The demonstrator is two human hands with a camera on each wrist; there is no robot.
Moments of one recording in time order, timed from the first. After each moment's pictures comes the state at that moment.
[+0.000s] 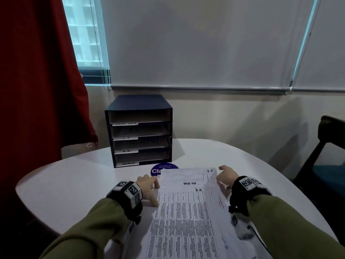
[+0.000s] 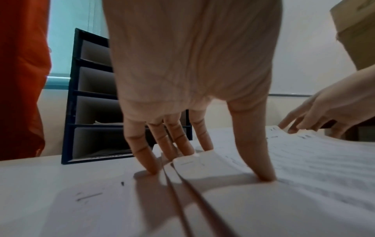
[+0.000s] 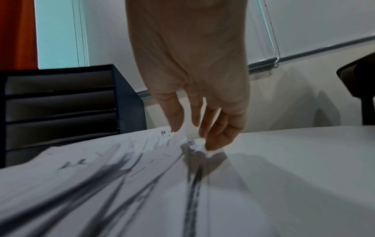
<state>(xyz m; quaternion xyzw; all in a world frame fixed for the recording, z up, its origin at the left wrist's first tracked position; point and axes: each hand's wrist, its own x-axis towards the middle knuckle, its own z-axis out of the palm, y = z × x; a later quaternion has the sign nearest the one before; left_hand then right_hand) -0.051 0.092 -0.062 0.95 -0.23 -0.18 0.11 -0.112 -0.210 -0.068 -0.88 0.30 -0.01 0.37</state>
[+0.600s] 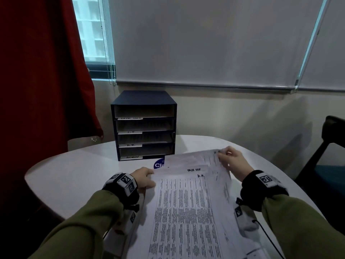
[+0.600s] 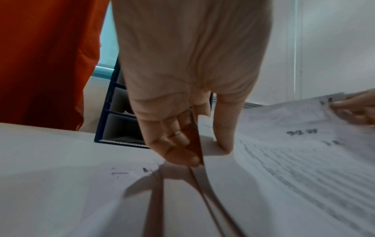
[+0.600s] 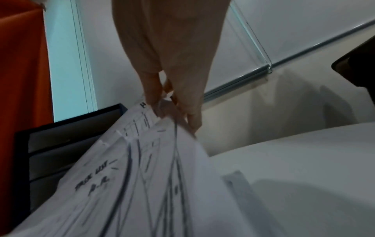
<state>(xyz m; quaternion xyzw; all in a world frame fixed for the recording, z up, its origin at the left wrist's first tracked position) -0.048 0.115 -0.056 0.92 -0.17 -0.21 0.28 -0.143 -0.190 -0.025 -0.73 0.12 -0.21 0.64</state>
